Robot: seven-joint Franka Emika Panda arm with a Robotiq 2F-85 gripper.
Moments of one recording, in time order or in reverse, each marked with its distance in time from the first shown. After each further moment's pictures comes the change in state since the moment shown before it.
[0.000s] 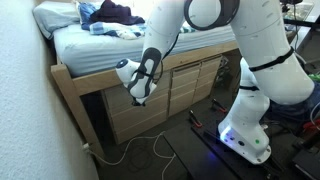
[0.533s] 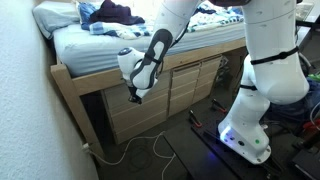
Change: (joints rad) arm -0.158 -0.187 0.178 -0.107 -0.056 0.037 -0.036
